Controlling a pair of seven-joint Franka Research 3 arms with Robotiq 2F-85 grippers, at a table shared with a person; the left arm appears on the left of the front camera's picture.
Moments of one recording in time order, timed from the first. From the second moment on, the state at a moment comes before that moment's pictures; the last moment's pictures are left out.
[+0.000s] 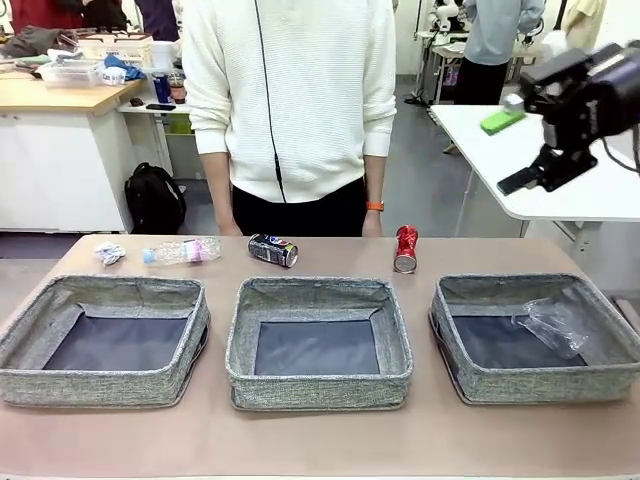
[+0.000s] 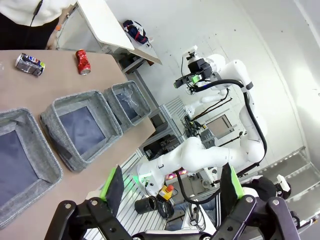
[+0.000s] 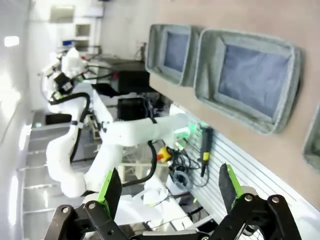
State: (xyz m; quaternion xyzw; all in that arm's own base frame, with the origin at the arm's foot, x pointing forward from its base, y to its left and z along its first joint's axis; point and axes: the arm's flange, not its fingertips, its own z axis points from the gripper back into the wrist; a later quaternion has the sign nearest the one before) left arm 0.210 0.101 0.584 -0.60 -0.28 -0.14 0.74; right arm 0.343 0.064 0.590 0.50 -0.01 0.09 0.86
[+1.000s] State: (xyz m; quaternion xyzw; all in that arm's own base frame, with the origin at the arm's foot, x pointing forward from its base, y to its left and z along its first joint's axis) left arm 0.210 0.101 0.584 -0.60 -0.28 -0.14 0.74; right arm 0.342 0.063 0.585 0.49 -0.01 0.09 0.87
